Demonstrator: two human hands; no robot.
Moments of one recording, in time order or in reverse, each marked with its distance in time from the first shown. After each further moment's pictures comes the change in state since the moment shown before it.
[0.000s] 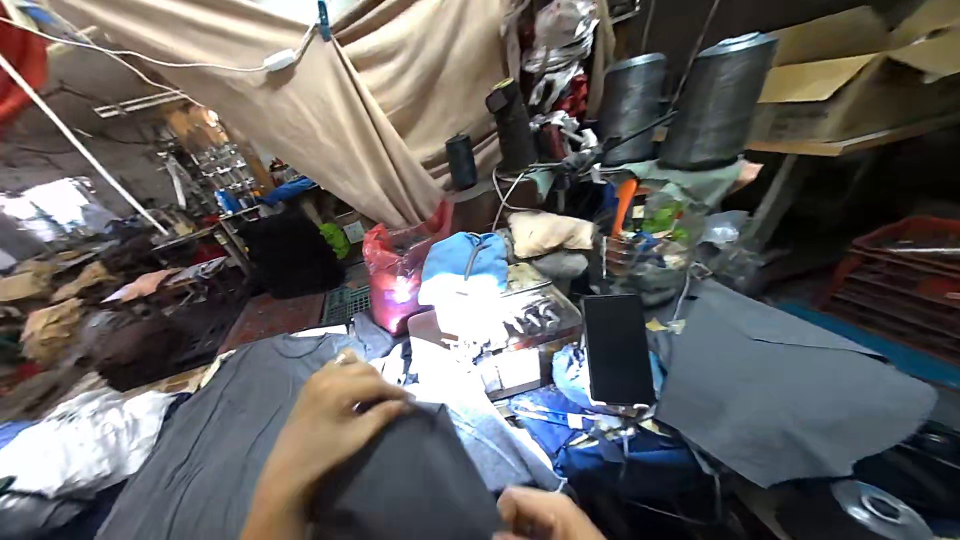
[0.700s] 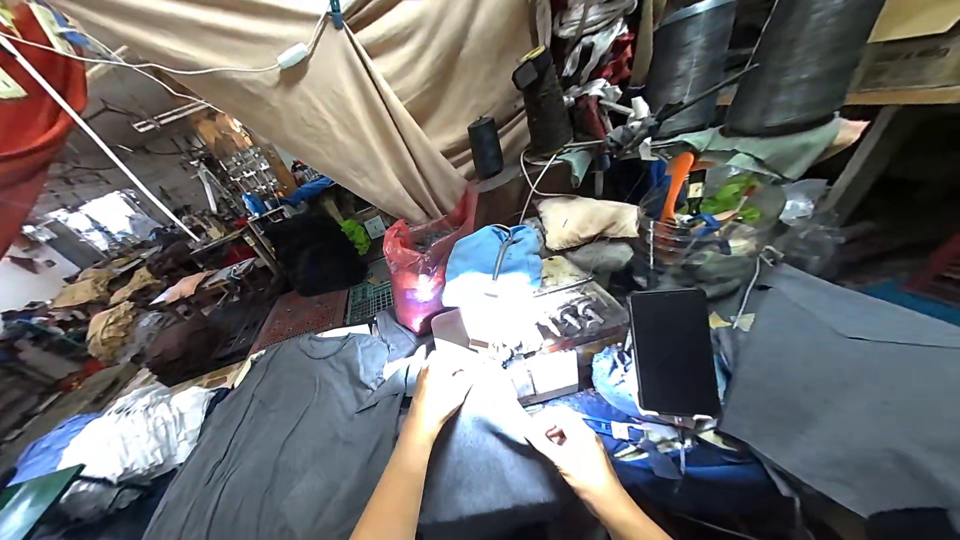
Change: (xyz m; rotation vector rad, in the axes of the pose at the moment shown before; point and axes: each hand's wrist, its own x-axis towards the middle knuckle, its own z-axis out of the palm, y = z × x) left_hand 0.028 -0.063 0.146 -0.102 -0.172 -0.621; right_hand 0.060 0.127 -0.032 -0.335 0.596 0.260
